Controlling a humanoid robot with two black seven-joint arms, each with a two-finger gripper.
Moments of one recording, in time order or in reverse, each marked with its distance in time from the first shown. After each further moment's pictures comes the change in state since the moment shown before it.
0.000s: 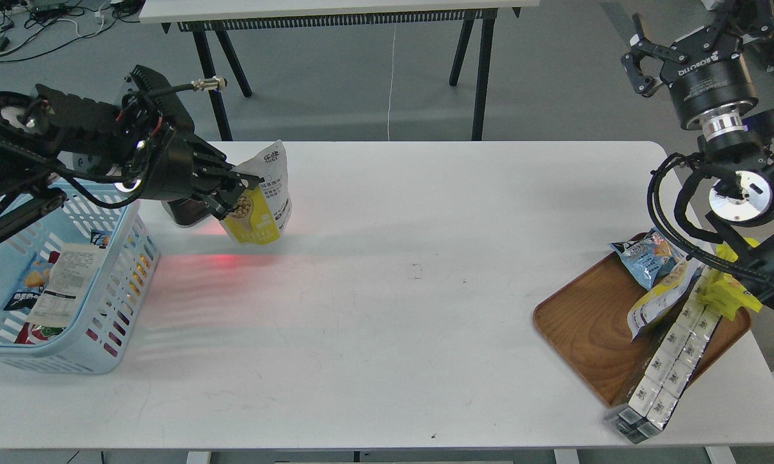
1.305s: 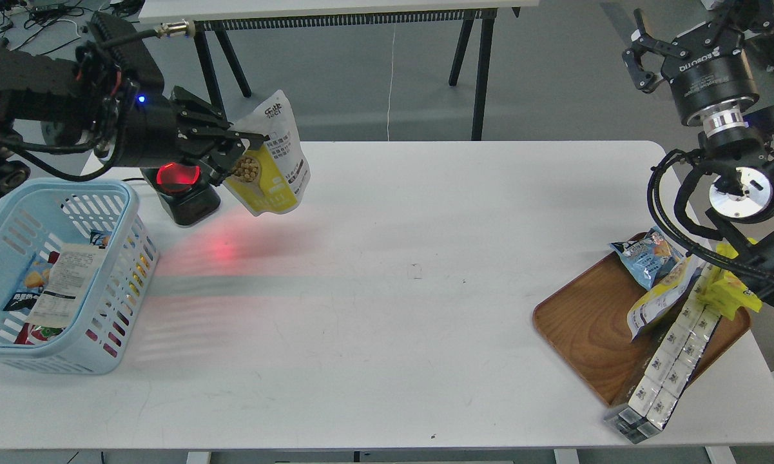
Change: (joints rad) left arm -0.002 0.122 -0.155 -0.145 -0.048 0.000 0.000; right arm 0.009 0.003 0.003 -0.006 0.000 -0.001 0.000
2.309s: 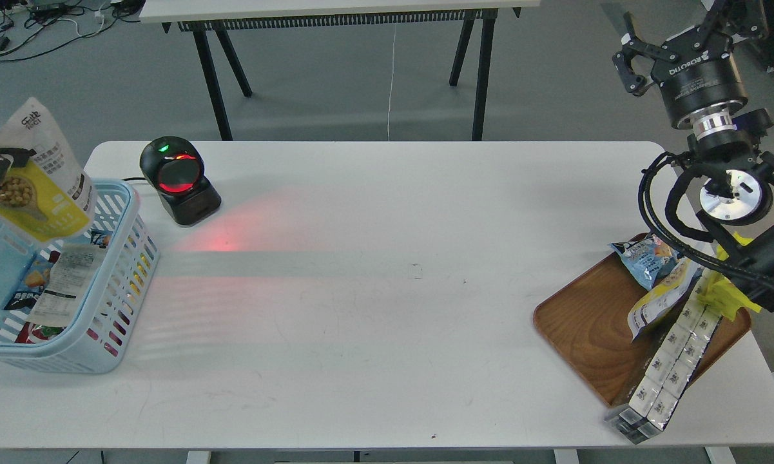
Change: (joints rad) left arm 0.042 0.501 0.151 0.001 -0.124 0.000 0.000; right arm -0.002 0.023 0.000 -0.007 0.000 0.009 0.000
